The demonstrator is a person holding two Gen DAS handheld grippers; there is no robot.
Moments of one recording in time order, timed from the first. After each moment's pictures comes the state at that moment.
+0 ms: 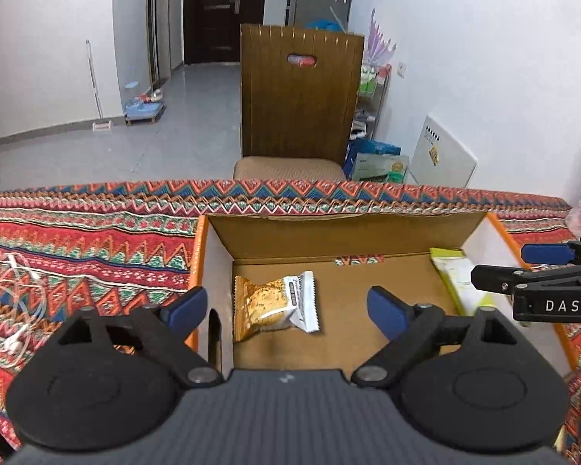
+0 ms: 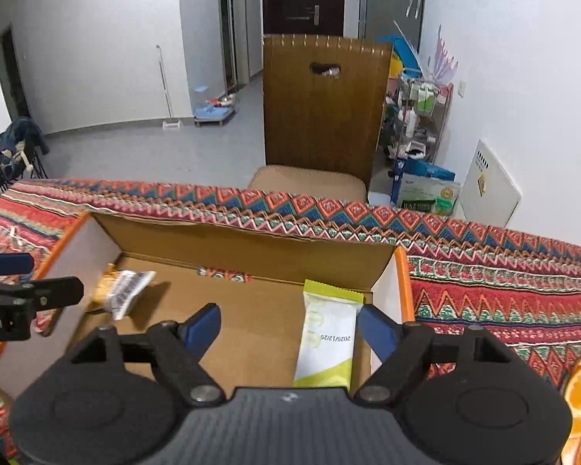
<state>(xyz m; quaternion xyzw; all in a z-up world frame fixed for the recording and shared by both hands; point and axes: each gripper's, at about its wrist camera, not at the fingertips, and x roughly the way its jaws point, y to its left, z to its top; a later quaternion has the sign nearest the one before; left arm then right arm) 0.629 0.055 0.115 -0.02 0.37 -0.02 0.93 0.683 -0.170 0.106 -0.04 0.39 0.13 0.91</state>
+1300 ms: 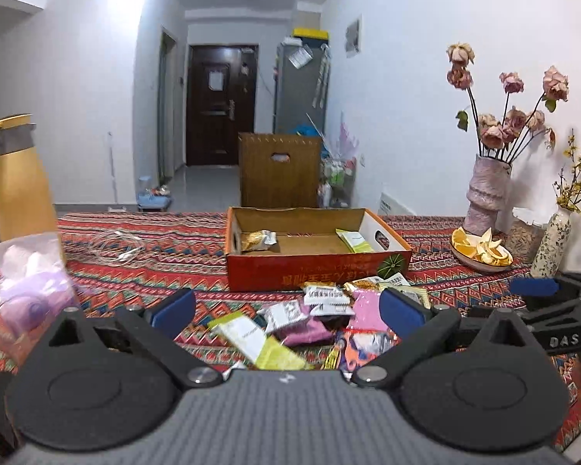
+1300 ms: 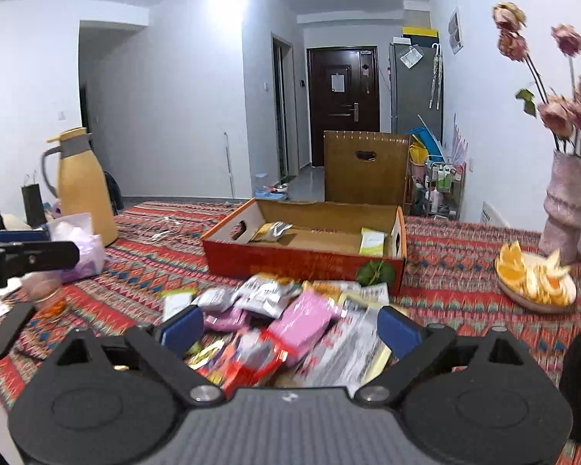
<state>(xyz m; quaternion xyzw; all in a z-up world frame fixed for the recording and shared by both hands) 0.206 0.030 0.161 -0.02 0.20 -0.02 0.98 0.273 -0.234 0.134 -0.01 0.23 0.20 0.95</state>
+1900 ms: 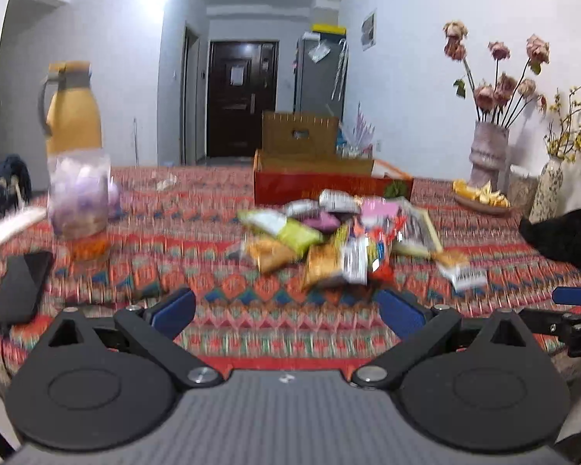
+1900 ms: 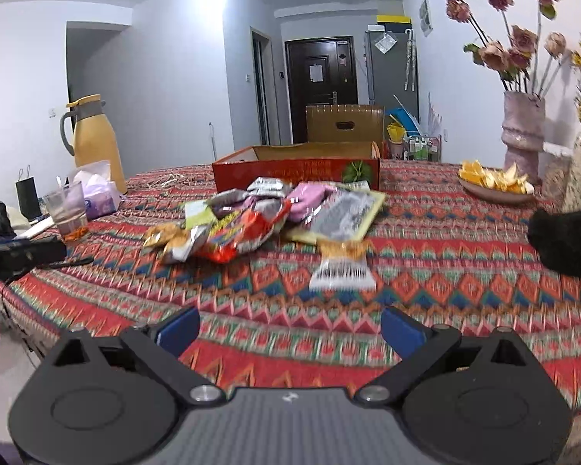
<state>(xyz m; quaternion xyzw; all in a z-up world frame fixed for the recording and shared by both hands) 0.078 0.030 0.058 -0.02 0.21 0.00 0.98 0.120 -0.259 0.037 0.01 0.24 0.17 0.95</state>
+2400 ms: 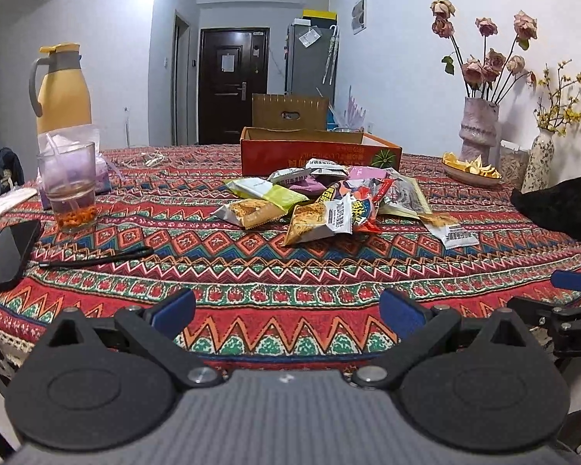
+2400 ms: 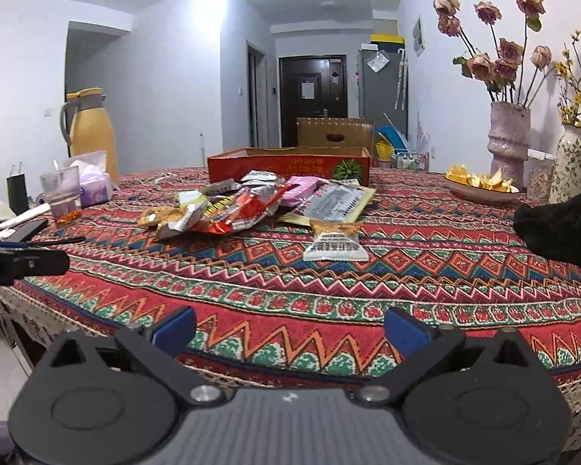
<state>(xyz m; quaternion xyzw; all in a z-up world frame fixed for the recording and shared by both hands) 0.069 0.018 0.027 -0.01 0.22 -0.01 0.98 0.094 -0.253 0.005 -0.01 0.21 0.14 0.97</state>
